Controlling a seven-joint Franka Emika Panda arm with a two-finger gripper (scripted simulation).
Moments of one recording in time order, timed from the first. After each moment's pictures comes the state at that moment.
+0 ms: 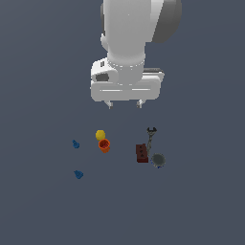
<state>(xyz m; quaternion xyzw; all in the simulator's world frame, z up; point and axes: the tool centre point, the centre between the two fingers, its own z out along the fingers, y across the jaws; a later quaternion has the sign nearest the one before) -0.004 0.009 0.312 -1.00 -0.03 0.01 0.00</state>
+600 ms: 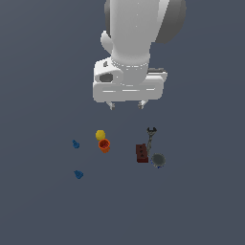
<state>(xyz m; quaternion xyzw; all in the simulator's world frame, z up) 0.003 0.014 0.315 -1.00 -0.05 0.01 -0.01</state>
